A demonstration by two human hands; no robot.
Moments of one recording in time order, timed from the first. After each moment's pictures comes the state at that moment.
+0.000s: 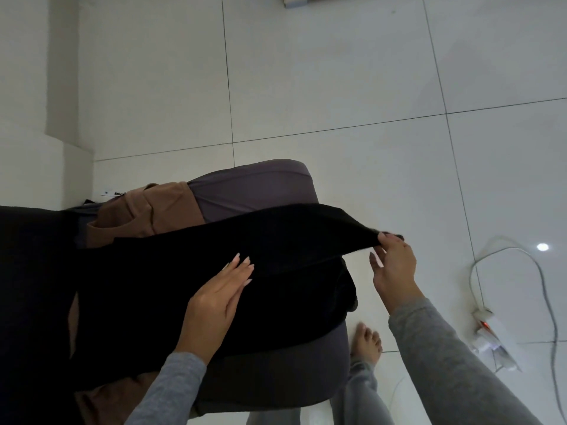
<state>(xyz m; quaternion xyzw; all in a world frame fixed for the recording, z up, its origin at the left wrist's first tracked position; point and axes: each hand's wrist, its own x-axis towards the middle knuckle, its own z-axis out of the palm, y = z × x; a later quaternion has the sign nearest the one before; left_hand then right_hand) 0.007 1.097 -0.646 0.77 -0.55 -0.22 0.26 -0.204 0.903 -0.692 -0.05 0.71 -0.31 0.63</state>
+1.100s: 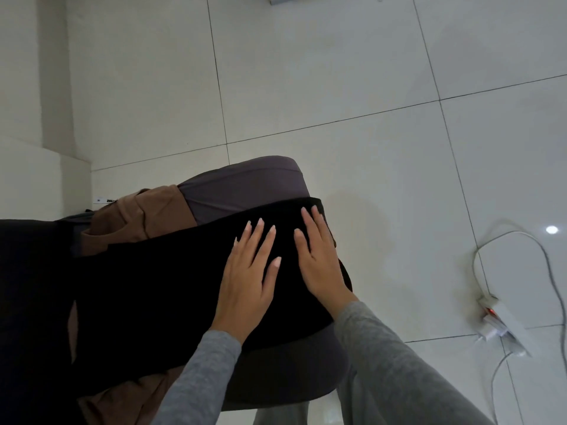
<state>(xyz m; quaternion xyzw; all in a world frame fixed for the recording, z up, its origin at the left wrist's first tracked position) -0.027 1.045 -0.652 0.79 -0.57 -0.20 0.13 -0.143 0.960 -0.688 -0.64 0.53 -0.13 0.54</state>
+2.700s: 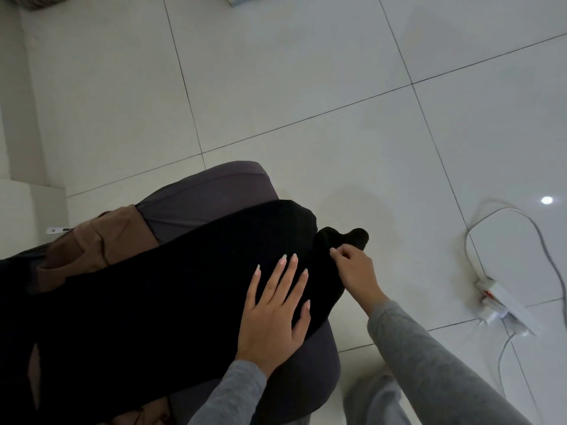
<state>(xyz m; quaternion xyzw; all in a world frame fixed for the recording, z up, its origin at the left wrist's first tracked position) -0.096 1.053 -0.683 0.71 -0.69 -0.15 -0.04 -0.228 0.936 -0.742 -0.45 0.70 -0.03 0.56</state>
